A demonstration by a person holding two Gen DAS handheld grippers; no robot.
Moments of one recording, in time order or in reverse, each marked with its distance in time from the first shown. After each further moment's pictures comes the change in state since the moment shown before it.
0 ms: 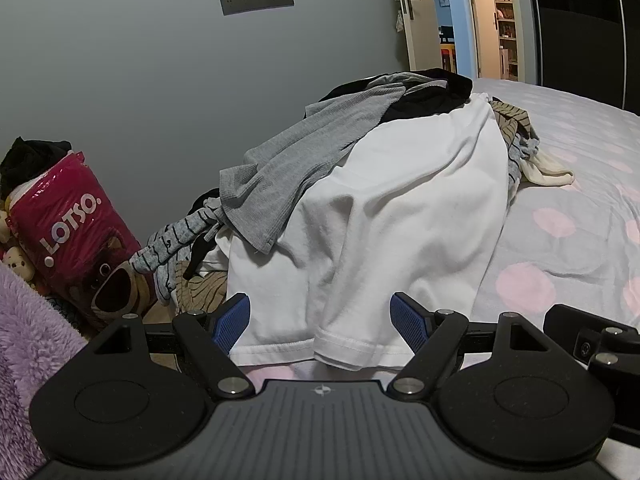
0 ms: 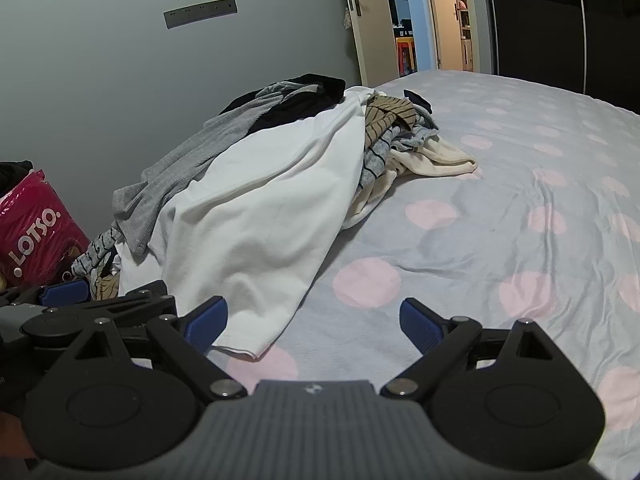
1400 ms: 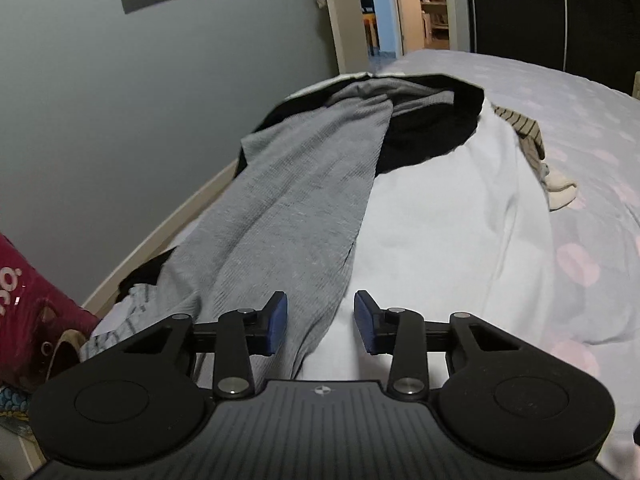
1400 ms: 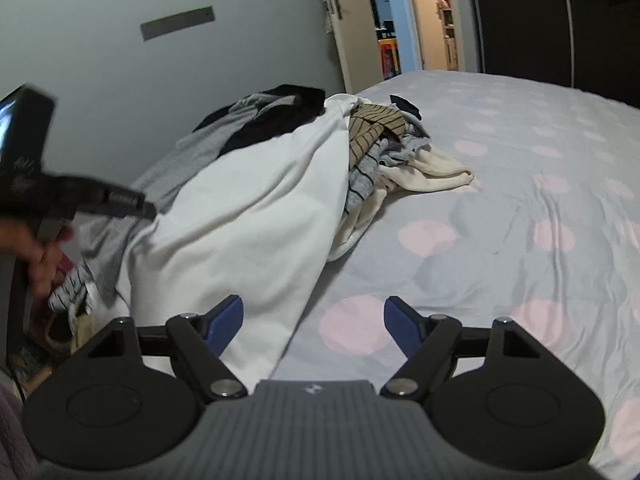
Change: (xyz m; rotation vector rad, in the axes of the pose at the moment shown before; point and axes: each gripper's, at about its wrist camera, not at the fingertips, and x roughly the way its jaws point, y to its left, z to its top) left arm 0.148 0.026 0.124 0.178 0.077 -0.238; right arm 0.047 -0.011 0.031 0.027 -0.014 -0.035
